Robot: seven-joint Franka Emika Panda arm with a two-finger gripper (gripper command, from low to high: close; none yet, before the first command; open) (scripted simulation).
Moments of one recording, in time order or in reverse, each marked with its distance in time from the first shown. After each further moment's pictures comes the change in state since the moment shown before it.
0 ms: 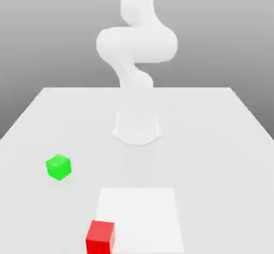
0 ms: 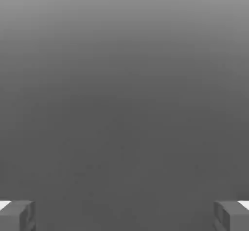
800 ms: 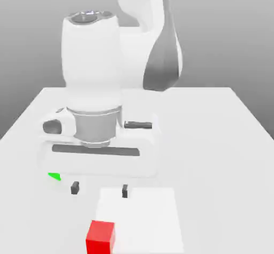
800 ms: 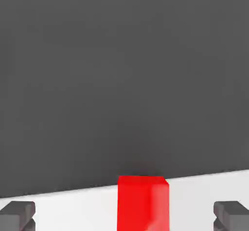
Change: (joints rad) arm -0.043 0.876 -0.083 -0.108 0.048 0.308 -0.063
